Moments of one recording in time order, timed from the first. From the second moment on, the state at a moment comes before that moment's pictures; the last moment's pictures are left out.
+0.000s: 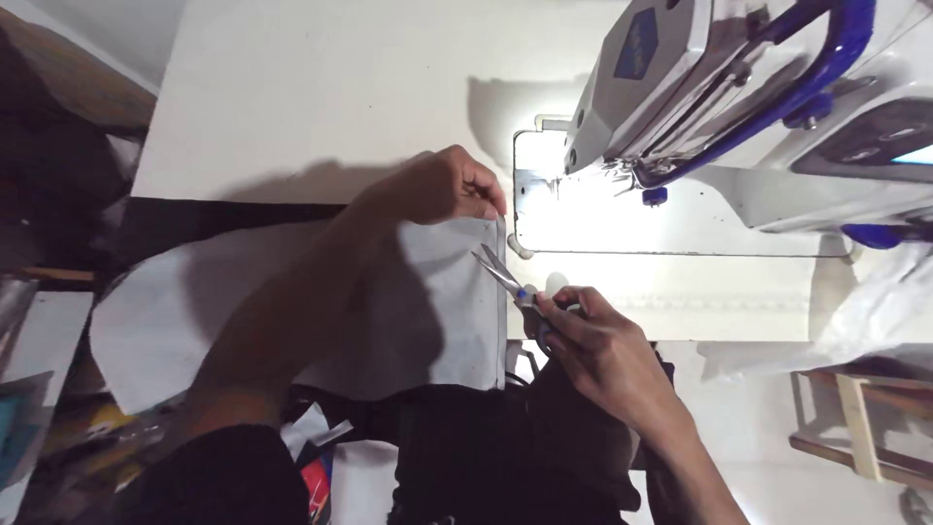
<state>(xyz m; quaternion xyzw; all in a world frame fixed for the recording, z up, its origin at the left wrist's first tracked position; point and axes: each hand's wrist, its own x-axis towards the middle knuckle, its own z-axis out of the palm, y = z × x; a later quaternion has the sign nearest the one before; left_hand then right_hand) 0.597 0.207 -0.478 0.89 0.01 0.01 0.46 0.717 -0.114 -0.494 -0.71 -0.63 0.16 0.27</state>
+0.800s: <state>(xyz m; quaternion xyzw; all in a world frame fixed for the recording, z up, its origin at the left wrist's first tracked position) 0.604 0.182 -0.492 0.85 0.06 0.19 0.49 0.710 -0.119 -0.499 -0.71 -0.64 0.14 0.28</state>
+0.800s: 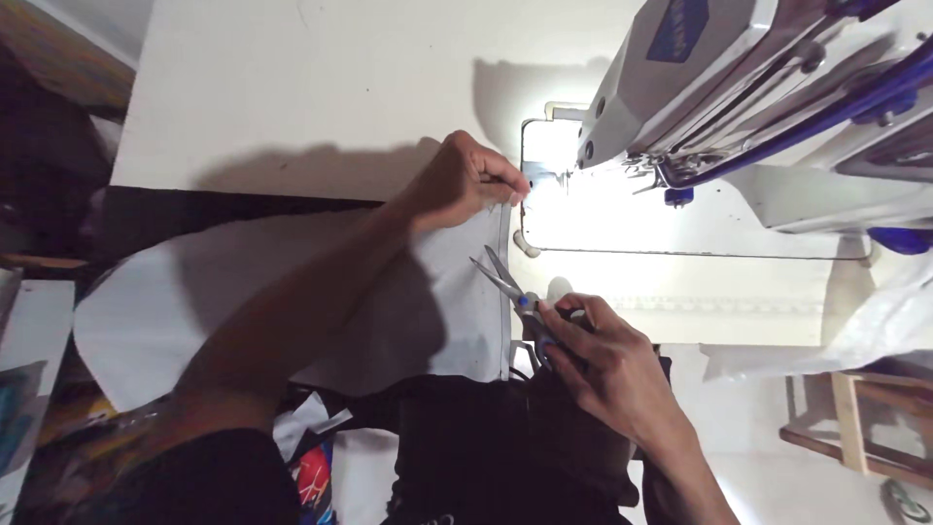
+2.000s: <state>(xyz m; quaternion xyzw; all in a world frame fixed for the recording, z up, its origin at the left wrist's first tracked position) 0.457 0.283 -0.372 0.87 0.48 0.12 0.03 0.679 -0.091 -0.496 -0.70 -0.68 0.06 0.21</state>
